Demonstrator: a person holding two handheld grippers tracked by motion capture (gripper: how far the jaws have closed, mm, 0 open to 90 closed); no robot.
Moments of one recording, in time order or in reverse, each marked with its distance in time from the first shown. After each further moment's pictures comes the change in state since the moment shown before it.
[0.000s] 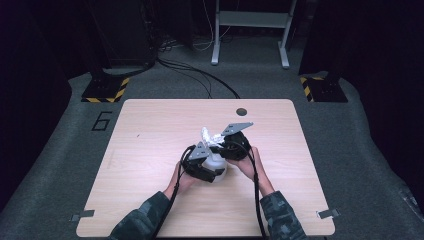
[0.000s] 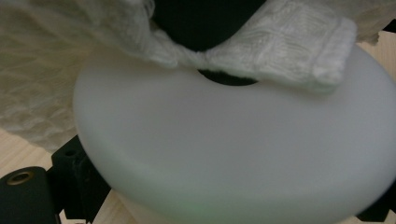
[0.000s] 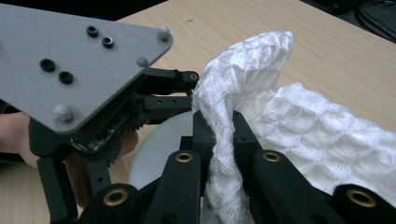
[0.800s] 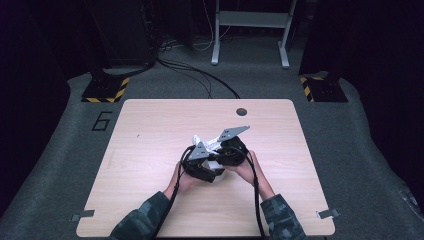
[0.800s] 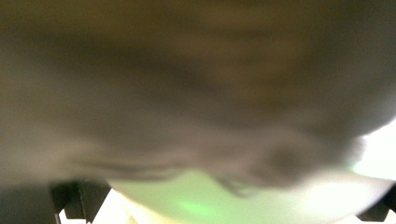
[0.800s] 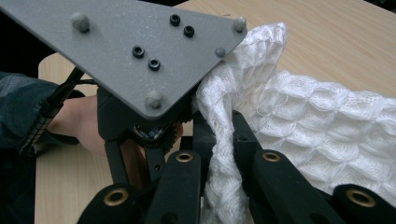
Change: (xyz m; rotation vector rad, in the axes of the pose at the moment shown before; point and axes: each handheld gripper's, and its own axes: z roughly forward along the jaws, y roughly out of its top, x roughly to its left) left arm 0.000 0.000 0.000 -0.009 0.000 0.004; right arm 0.016 -0.003 -0.002 0.021 0.112 -0.029
